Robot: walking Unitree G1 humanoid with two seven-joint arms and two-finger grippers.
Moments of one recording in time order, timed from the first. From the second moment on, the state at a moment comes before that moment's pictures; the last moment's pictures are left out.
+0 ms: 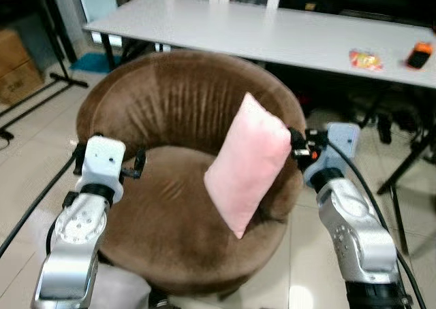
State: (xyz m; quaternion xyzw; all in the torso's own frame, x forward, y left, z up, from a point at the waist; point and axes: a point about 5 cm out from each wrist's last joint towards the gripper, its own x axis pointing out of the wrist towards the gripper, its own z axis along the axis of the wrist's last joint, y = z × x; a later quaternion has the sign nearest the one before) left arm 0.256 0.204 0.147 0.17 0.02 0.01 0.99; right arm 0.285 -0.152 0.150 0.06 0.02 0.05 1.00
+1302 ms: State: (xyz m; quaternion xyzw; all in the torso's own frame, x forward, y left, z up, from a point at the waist) left arm 0.257 0.205 0.147 0.15 0.01 0.00 0.99; right arm 0.280 -0.142 0.140 0.01 0.05 0.10 0.99
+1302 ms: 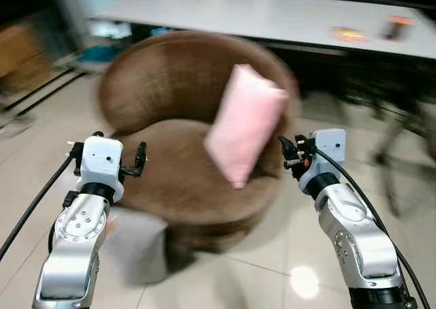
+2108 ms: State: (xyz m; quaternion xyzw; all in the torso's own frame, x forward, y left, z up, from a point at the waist) left arm 0.253 0.199 0.157 0.14 -0.01 -0.02 0.99; right arm 0.278 -0.136 0.138 0.02 0.04 0.12 0.99
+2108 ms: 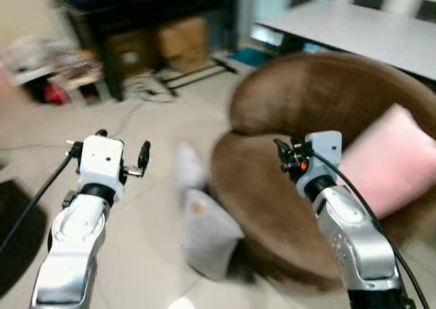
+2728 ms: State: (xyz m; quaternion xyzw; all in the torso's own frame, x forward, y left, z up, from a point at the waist) left arm 0.259 0.210 0.157 0.15 -0.01 -0.01 0.99; right arm 0.277 -0.141 0.139 0.04 0.02 0.09 0.99
